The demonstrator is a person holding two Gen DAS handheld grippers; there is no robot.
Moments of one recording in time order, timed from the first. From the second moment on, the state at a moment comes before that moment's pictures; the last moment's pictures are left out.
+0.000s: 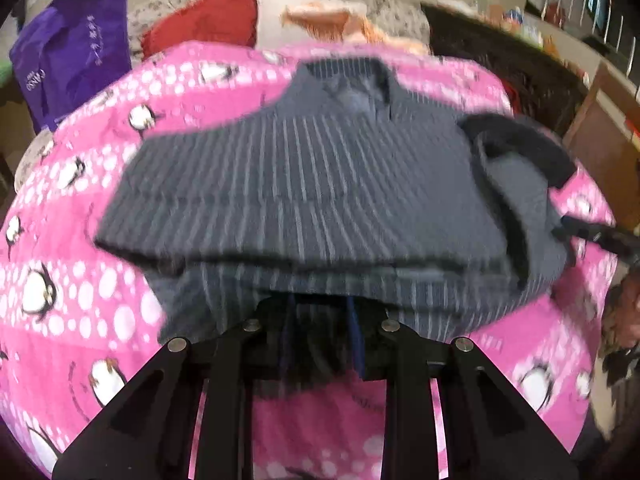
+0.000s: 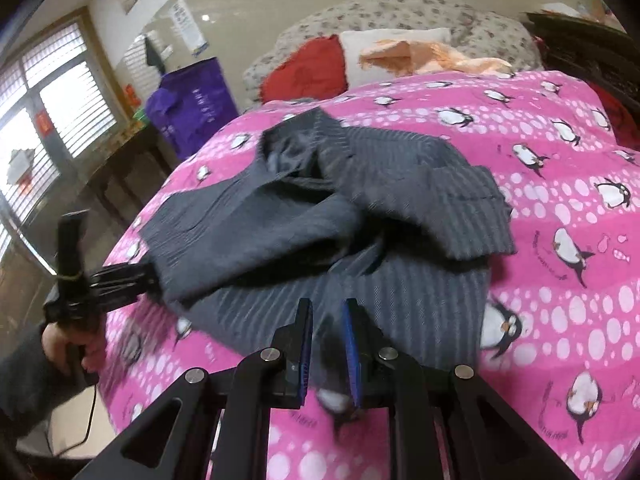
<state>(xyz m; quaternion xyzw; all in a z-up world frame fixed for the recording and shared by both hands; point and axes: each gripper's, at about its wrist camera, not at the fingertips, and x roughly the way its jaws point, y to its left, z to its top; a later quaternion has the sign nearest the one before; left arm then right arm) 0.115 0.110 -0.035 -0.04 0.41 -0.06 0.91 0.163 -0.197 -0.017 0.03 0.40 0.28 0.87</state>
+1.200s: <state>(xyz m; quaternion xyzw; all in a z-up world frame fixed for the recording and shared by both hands) 0.207 0.175 -0.043 -0.19 0.36 0.12 0.91 0.314 -0.125 0.012 -0.08 0.37 0.31 0.87</state>
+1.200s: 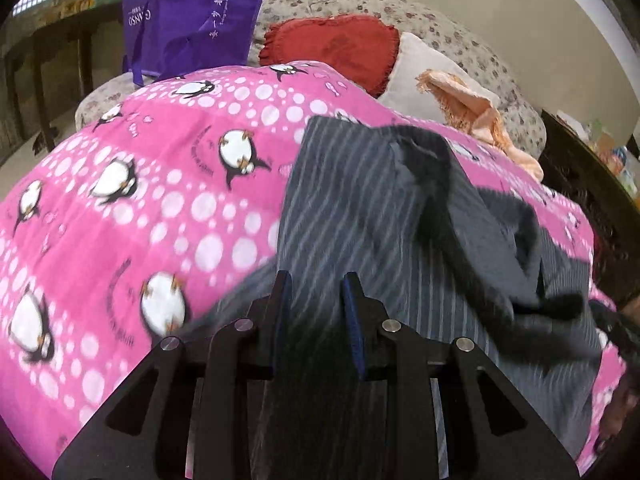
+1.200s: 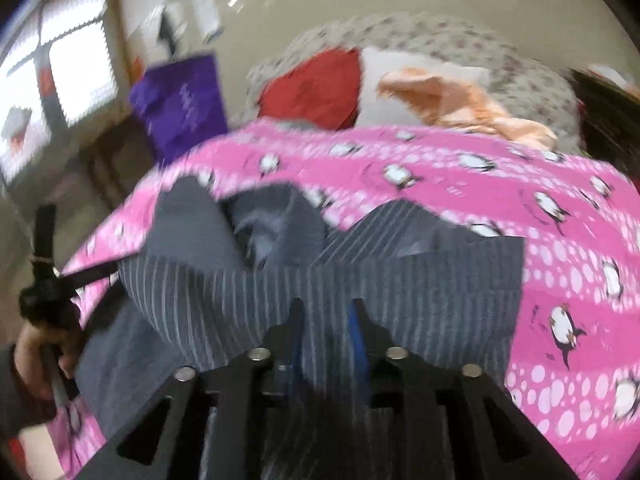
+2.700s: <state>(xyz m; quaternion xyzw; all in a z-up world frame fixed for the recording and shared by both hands) 0.194 0.170 -0.073 -0.21 0.36 0.10 0.90 0.306 -0.092 -0.005 0.02 0.44 0.41 0.80</state>
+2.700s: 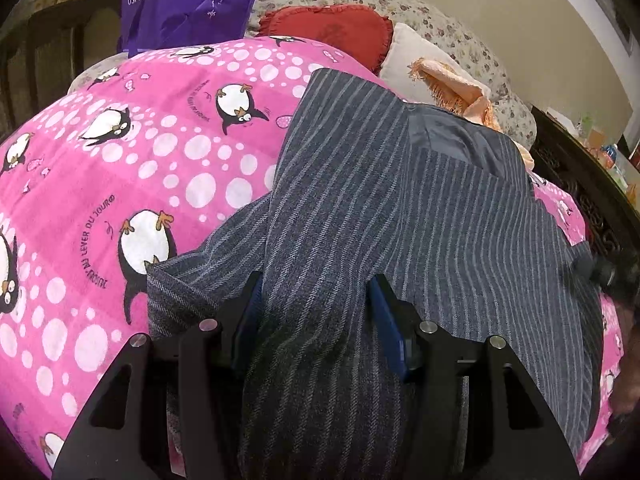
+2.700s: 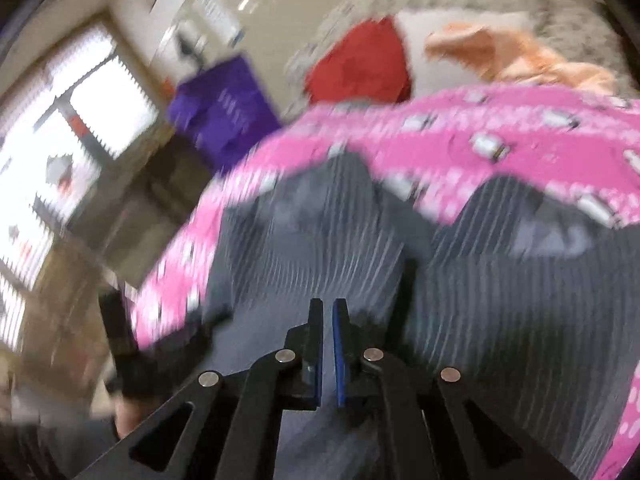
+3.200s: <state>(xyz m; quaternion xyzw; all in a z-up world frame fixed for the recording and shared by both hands) 0.195 0.170 -0.073 -0.21 0.36 0.10 0.90 0.296 -0.180 -0.029 0.03 0.42 0.18 0.89</state>
